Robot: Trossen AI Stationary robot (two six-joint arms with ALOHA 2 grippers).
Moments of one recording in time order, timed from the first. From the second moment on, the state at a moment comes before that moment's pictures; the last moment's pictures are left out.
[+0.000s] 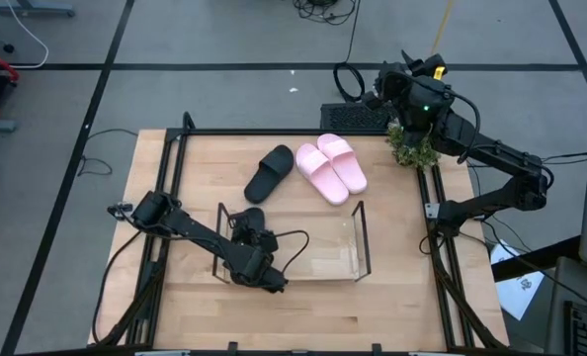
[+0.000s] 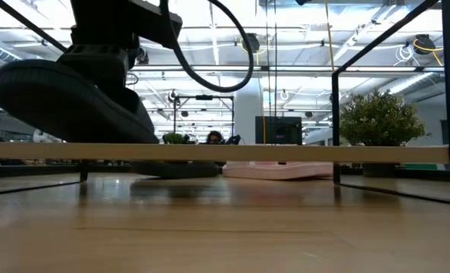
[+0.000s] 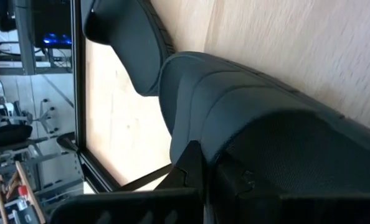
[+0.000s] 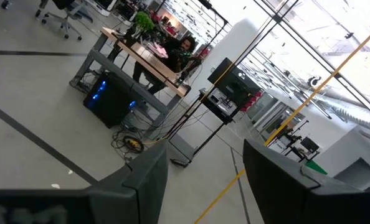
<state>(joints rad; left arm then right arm) -0.44 2.03 1.60 -1.57 -0.56 -0.83 -0.35 1.27 1.47 -0.17 1.10 -0.69</state>
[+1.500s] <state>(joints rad) -0.46 2.04 1.61 -1.57 -0.48 -0.93 -0.35 1.27 1.47 -0.26 1.10 -0.64</state>
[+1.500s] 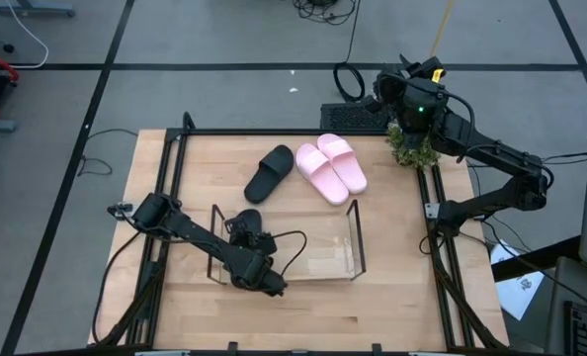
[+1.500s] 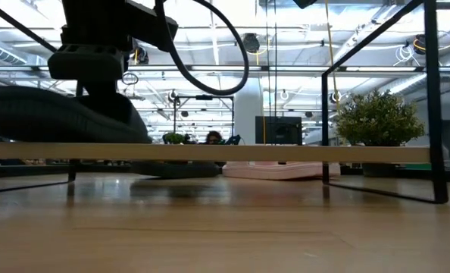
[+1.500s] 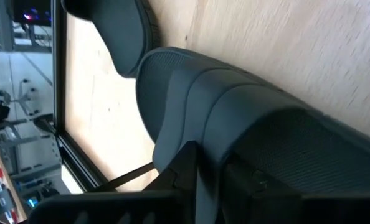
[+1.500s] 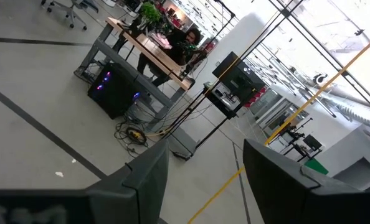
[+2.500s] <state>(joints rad) -0.45 2.03 1.65 -1.57 -0.42 -1.03 -0.35 1.27 1.47 -0.29 1.10 -0.64</state>
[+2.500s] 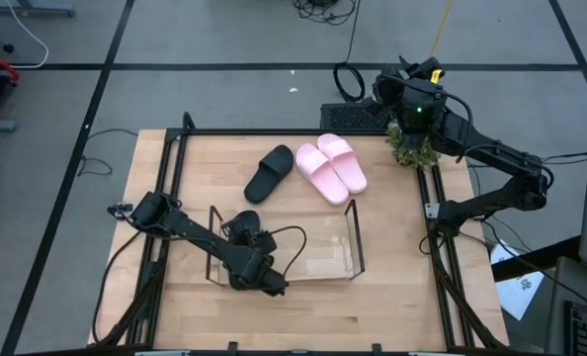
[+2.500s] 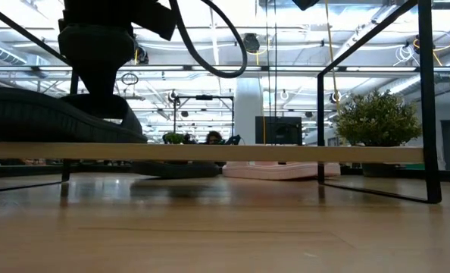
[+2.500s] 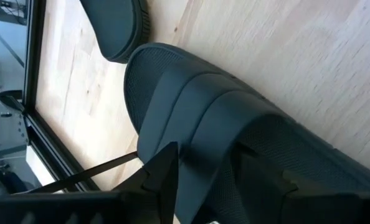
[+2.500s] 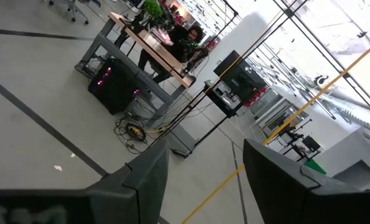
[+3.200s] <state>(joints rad) -0.45 2.03 1.78 -1.57 -0.44 -1.05 -0.35 1.27 1.47 -0.29 1.10 -0.64</state>
